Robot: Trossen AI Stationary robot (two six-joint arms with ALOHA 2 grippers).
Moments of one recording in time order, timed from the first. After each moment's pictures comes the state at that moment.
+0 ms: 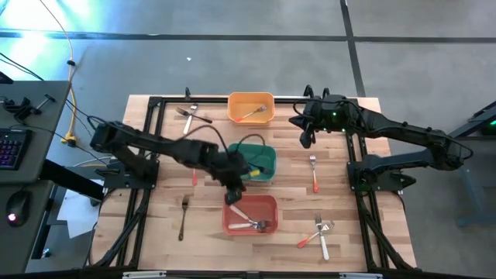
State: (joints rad) left arm -0.13 1.60 1.30 -0.59 0.17 -0.48; right arm -0.35 1.03 0.93 -0.38 0.00 0.00
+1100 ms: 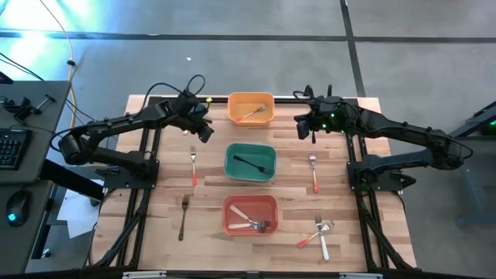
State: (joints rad) left arm 0.64 1.23 0.76 -0.41 0.29 -0.26; right arm -0.33 1.03 0.93 -0.49 0.15 0.54
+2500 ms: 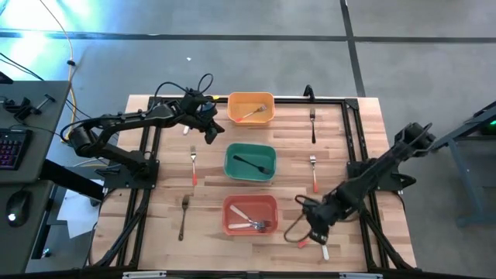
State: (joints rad) left arm 0.64 1.37 0.76 -0.17 0.44 -0.09; right arm 0.67 1.47 0.93 -0.69 -0.18 1.12
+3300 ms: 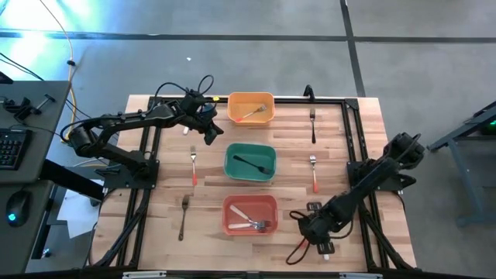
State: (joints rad) left arm 0.64 1.37 0.76 -0.21 0.44 -0.09; right arm 0.74 1.64 0.93 -0.56 -0.13 0.63
